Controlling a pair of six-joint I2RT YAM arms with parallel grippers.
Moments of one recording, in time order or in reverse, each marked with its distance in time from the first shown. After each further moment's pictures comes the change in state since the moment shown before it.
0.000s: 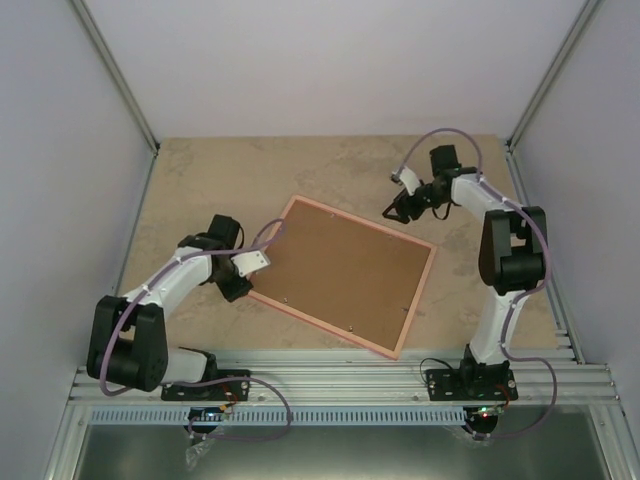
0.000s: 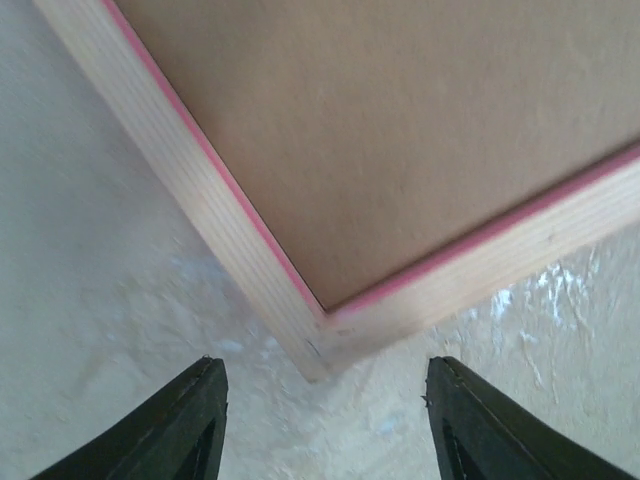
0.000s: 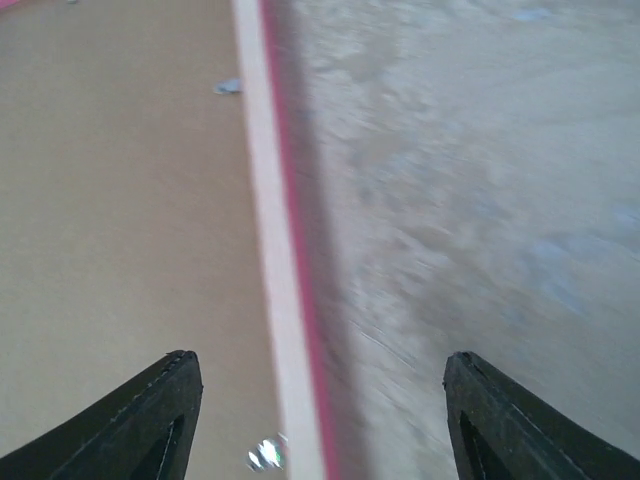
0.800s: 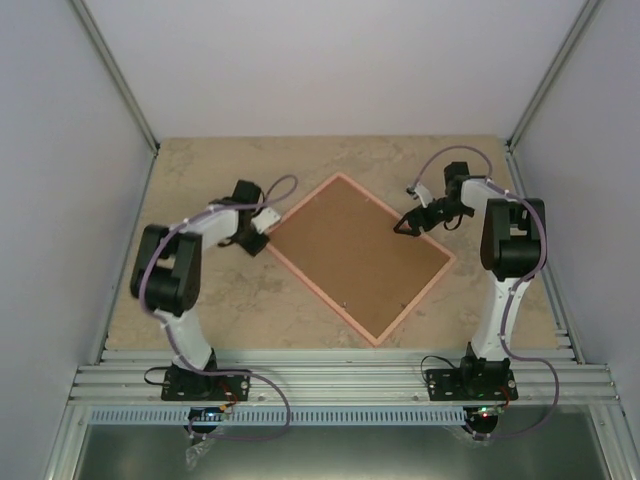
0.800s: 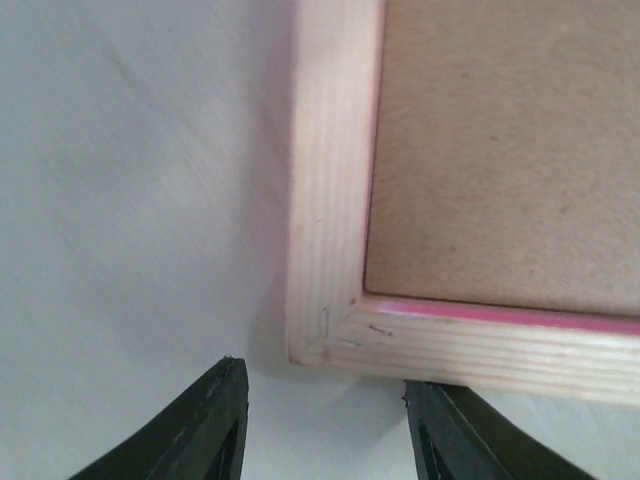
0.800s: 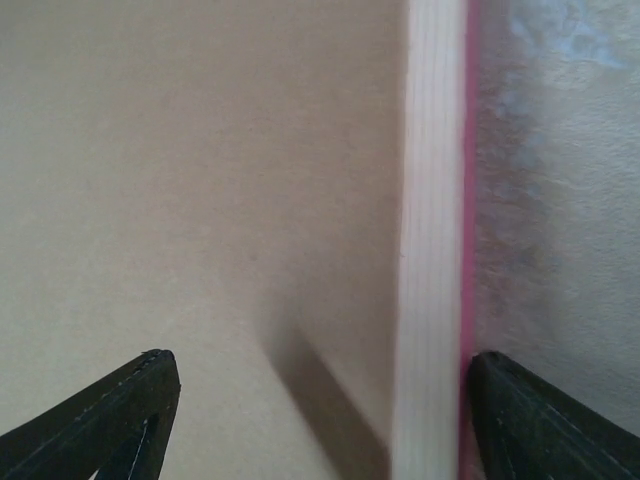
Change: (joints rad) left arm -0.018 0.412 0.254 0.206 -0.105 -0.231; right arm -0.142 0.141 0.008 -0.119 -0.079 -0.003
